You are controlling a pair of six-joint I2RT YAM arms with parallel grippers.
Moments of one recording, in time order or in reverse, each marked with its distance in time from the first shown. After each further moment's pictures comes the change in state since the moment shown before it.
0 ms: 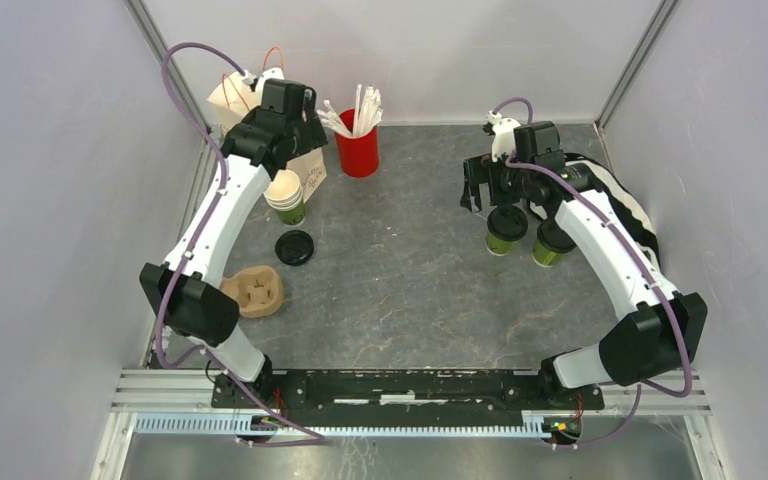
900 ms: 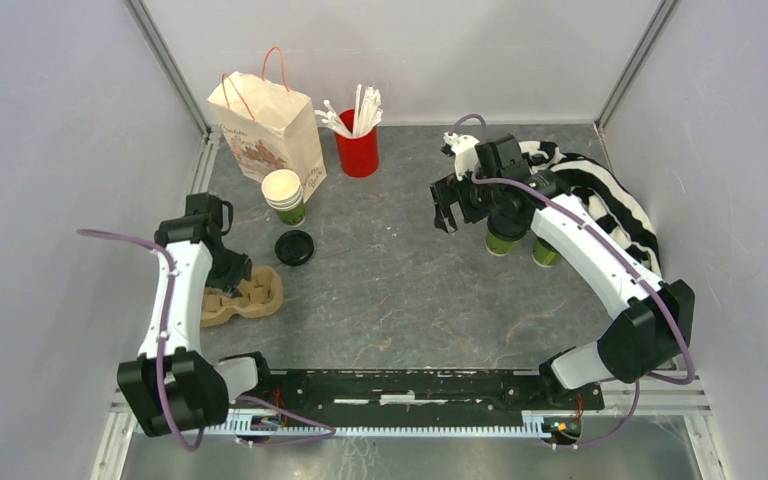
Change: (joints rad) left arm 0.512 -0.475 -0.766 -0.446 0.194 -0.453; right arm 0.175 0.033 -0.019 0.001 0.004 -0.056
